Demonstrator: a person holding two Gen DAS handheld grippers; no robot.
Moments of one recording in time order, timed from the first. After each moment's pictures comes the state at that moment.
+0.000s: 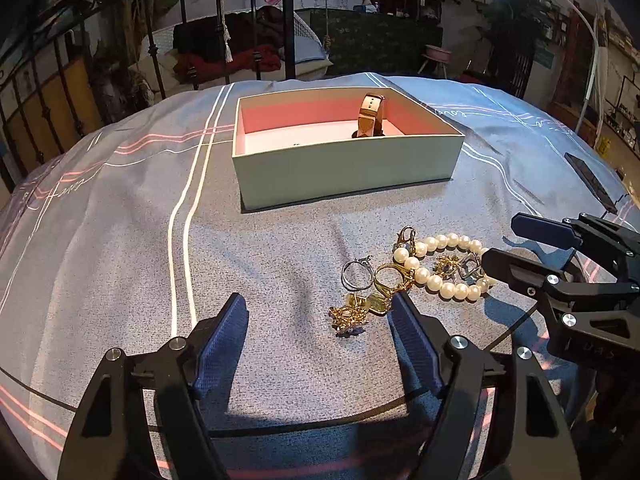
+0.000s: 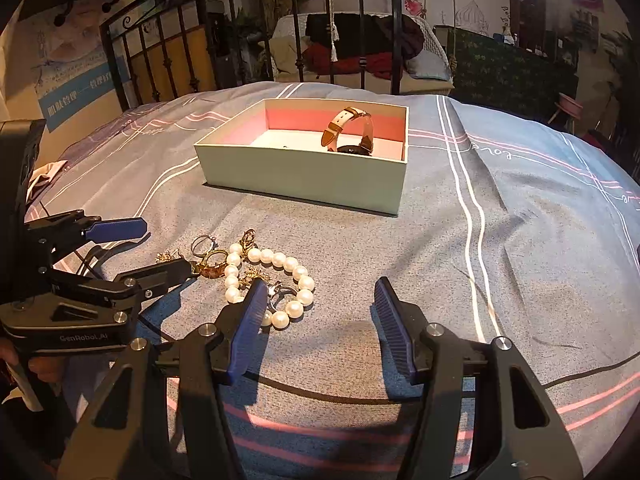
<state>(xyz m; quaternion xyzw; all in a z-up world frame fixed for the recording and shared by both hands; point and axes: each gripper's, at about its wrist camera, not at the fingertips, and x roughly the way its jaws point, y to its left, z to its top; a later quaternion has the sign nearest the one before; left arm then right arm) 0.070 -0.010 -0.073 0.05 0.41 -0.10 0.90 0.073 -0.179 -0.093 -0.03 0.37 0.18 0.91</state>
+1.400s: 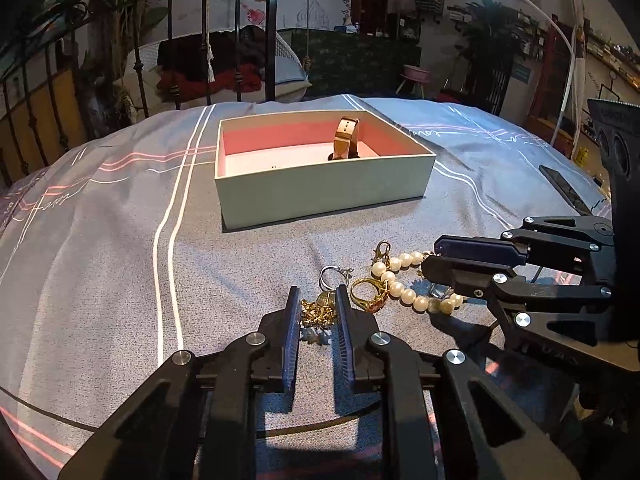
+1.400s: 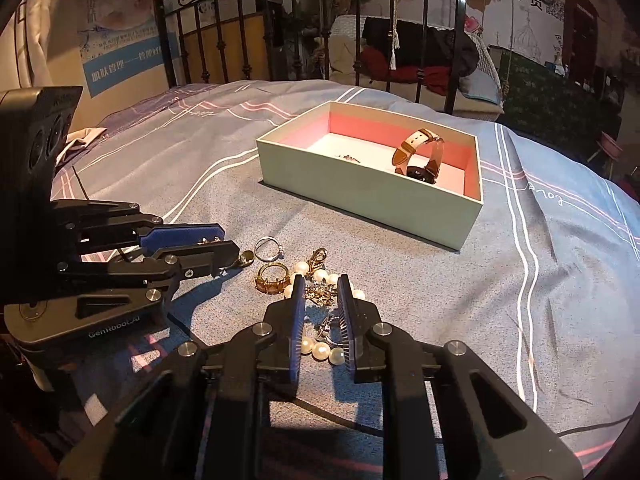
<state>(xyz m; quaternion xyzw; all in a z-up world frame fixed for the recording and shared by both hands) 0.060 -0.010 -0.063 0.03 0.37 -0.14 0.92 0.073 -0.151 -0.084 -0.07 0.35 0.27 0.89</state>
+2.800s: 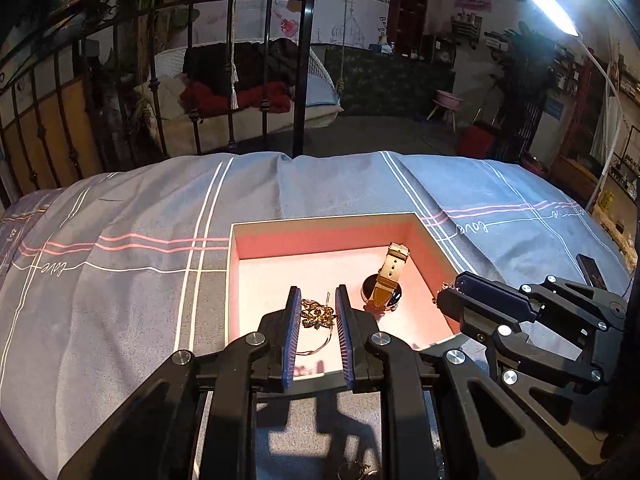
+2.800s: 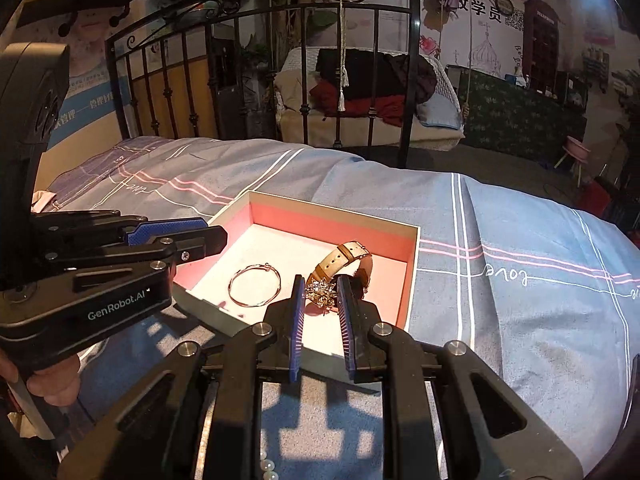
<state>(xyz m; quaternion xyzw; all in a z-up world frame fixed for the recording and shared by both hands) 0.182 -0.020 -0.012 0.00 0.36 -0.09 0.93 0.176 -0.157 -0.041 -0.05 0.31 0.20 0.93</state>
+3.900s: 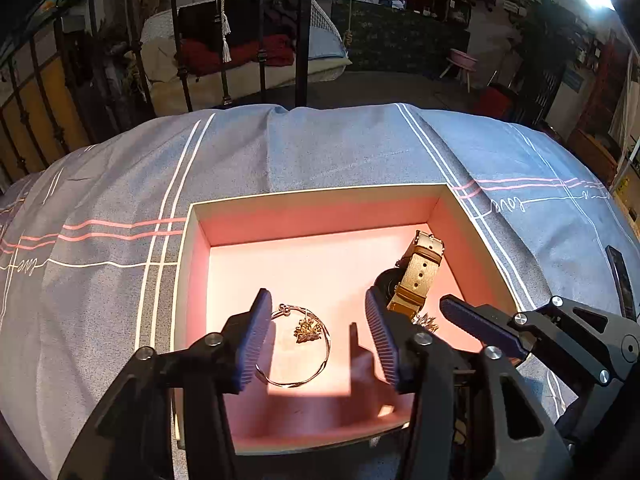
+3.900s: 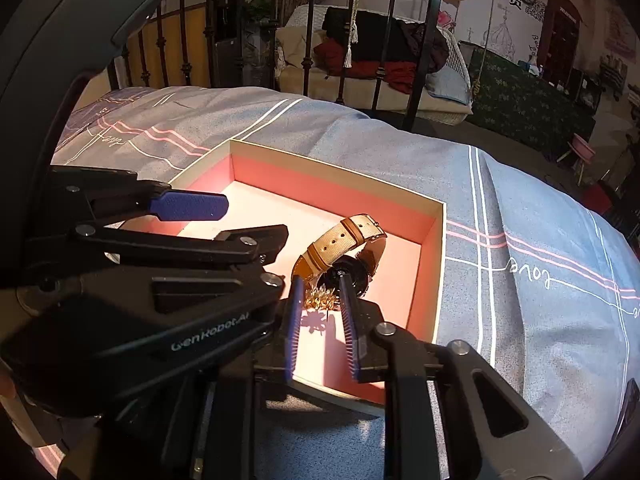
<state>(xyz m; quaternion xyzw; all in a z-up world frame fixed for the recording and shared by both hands) 0.237 -0.040 -0.043 0.01 0.43 -0.07 0.90 0.214 -0.132 -0.075 -0.10 0.37 0.19 0.91</state>
